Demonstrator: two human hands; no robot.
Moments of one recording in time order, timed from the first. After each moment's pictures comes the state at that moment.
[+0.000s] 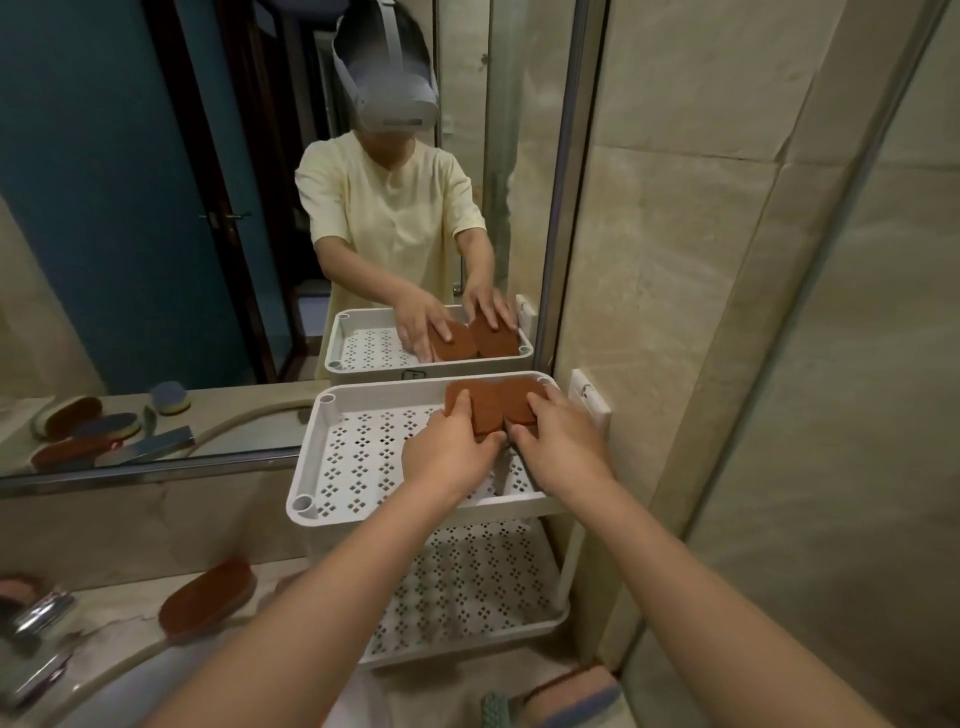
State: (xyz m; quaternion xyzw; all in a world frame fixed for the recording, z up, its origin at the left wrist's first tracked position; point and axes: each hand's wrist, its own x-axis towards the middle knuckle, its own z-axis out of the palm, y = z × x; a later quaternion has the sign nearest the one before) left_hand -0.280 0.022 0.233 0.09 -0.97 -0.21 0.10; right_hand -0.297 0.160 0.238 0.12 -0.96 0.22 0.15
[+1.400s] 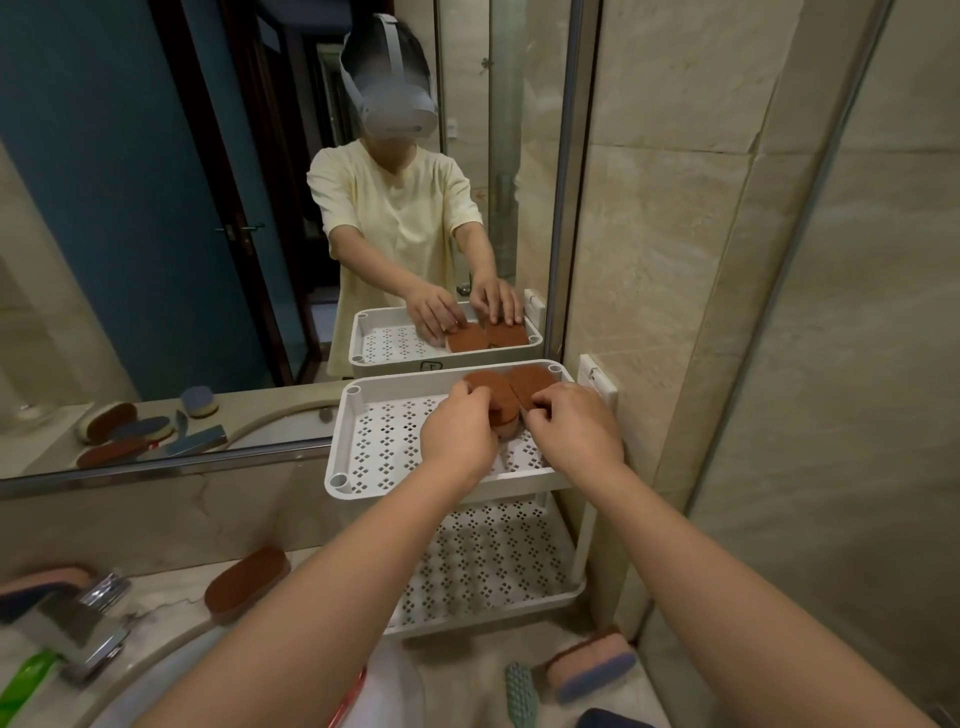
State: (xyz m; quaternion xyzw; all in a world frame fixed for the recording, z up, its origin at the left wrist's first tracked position) left_hand -0.257 0.017 0.246 0.02 -0.97 -0.17 0.15; right_hand -0.278 0.157 0.244 0.09 -0.95 0.24 0.18
